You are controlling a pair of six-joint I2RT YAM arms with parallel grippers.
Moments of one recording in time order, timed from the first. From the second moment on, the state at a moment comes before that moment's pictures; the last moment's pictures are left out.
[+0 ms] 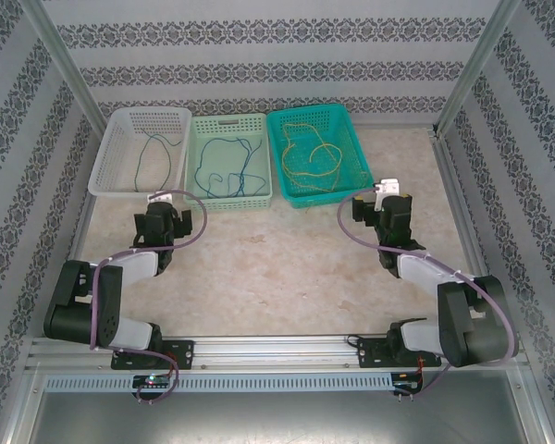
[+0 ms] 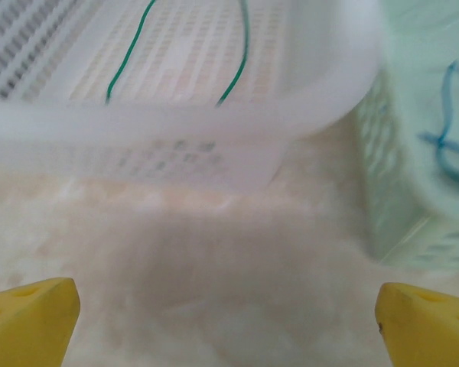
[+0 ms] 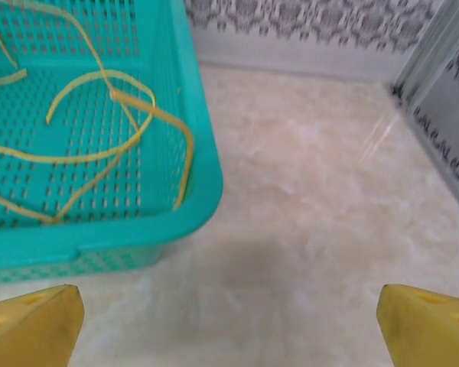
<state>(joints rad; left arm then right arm) -0.08 1.43 0.47 0.41 -0.32 -0.04 0.13 1.30 0.44 0.49 0.20 -0.03</state>
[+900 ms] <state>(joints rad) -0.02 1.56 0.41 0.71 -0.11 0.00 0.05 1.51 0.37 0.78 0.11 0.00</state>
